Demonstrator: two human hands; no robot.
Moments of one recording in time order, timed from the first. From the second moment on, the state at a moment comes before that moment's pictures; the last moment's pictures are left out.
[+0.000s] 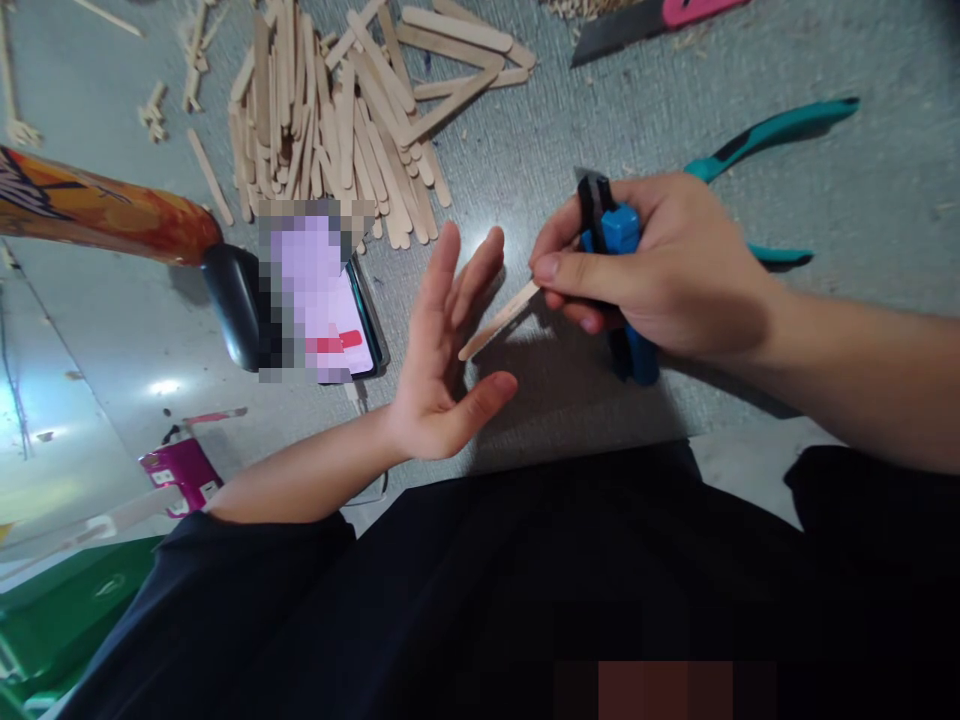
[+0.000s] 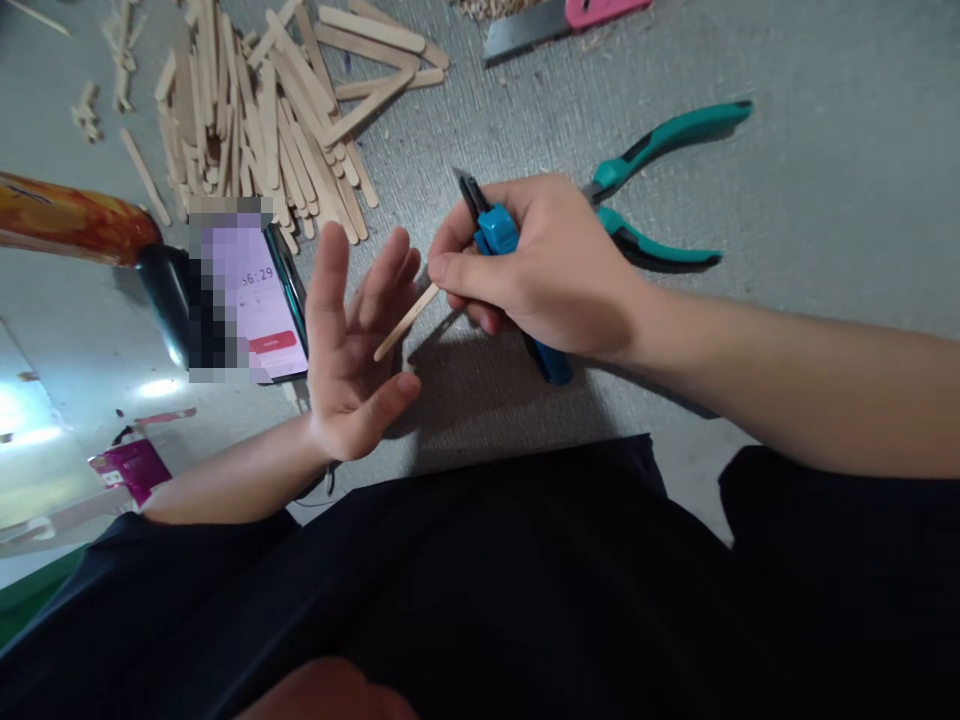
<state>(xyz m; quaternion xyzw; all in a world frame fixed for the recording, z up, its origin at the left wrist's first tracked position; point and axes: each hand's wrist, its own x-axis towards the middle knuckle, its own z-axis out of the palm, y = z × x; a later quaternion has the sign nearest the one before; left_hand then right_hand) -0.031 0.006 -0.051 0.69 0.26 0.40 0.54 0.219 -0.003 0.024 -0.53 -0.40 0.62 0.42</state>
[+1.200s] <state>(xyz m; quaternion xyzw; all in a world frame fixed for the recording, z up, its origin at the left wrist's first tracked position) -0.022 -0.007 -0.020 0.62 0.43 0.37 0.53 0.208 -0.025 0.010 -0.52 -0.59 0.53 0.31</state>
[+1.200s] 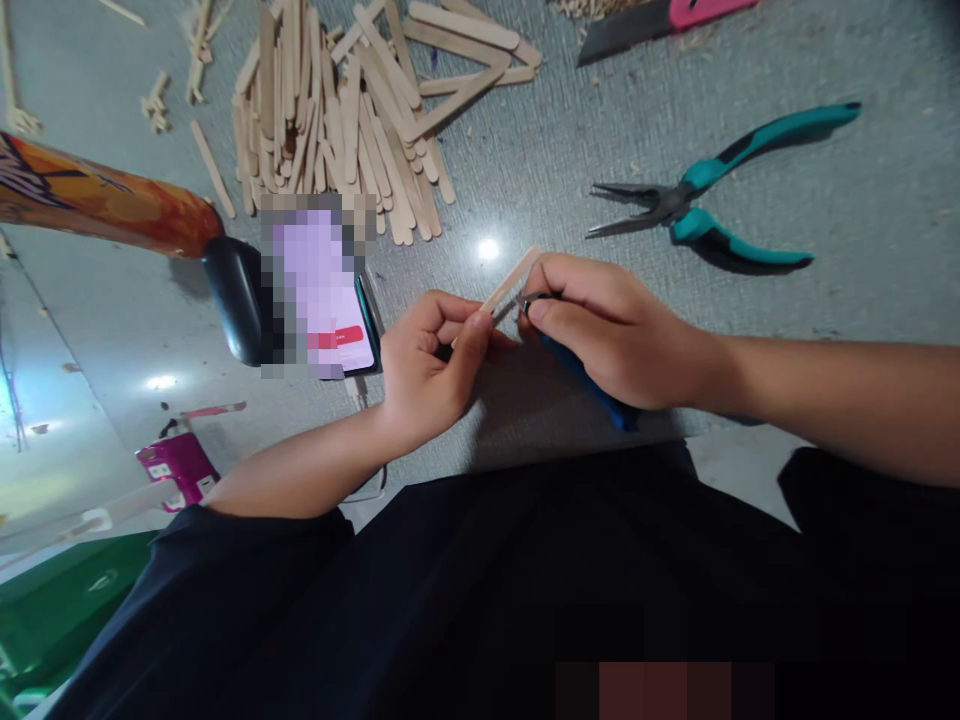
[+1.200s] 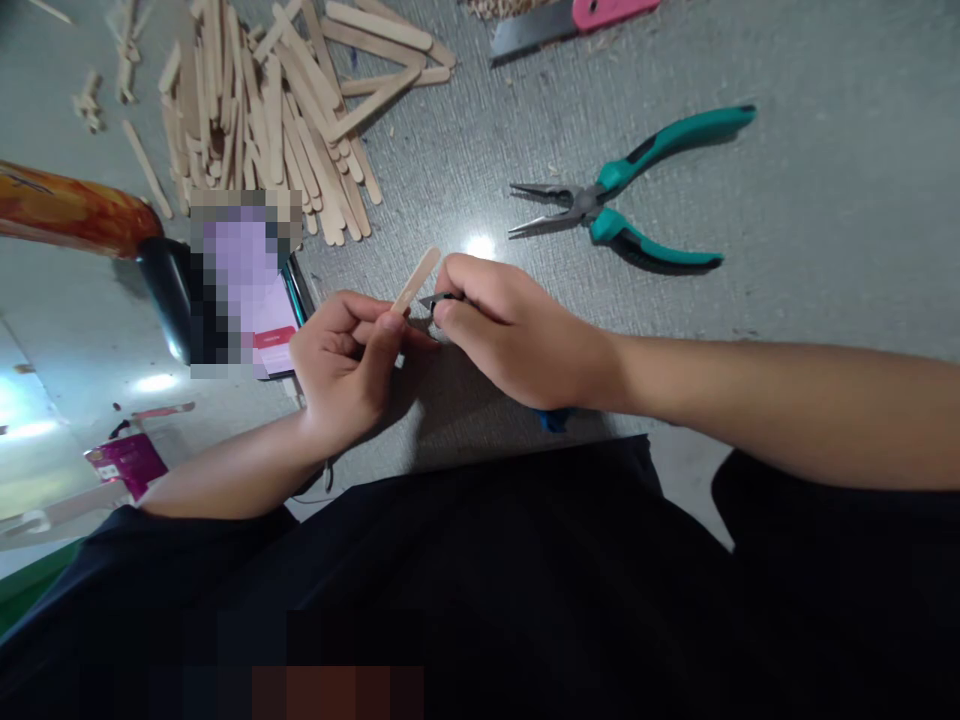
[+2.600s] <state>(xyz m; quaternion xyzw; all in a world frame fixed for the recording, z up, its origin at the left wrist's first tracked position) -0.026 -0.015 -0.027 0.72 0.41 0.40 0.39 0.207 -0.026 0.012 -0.48 -0.58 0.58 0.32</state>
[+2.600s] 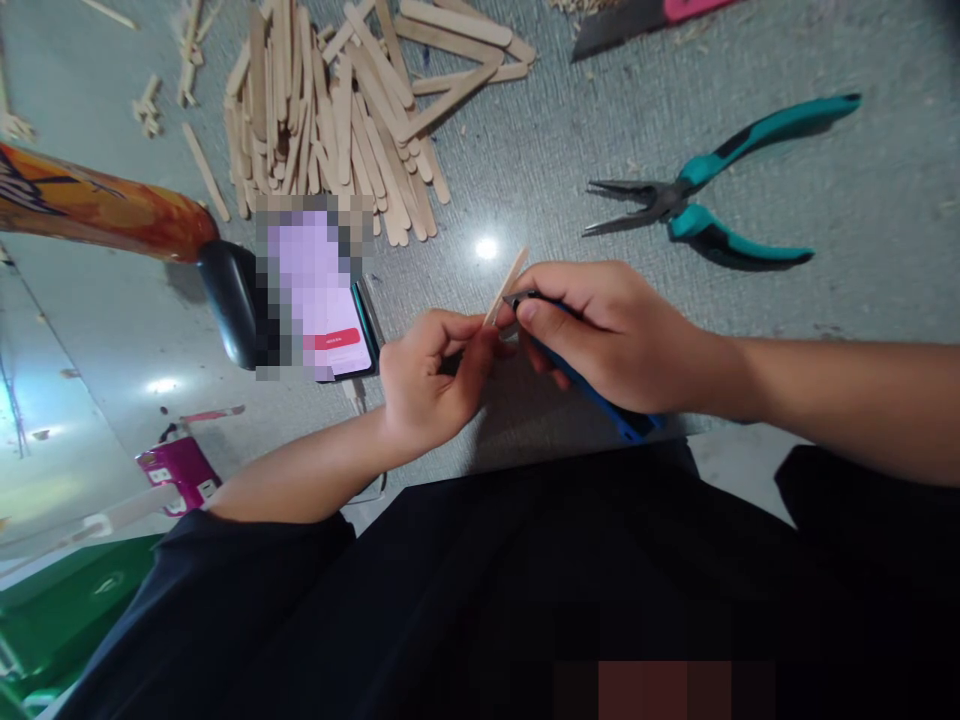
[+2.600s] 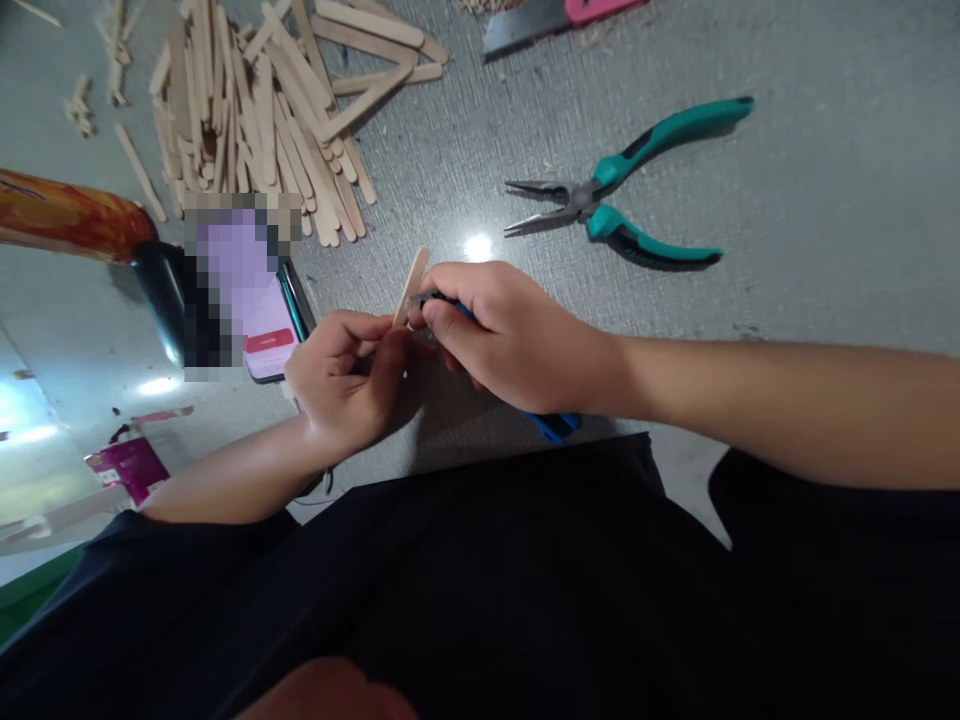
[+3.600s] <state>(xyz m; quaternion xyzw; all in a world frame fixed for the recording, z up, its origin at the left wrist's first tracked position) -0.024 -0.012 -0.023 0.67 0.43 0.37 0.48 0.211 -0.024 0.014 -0.48 -0.67 0.47 0.32</state>
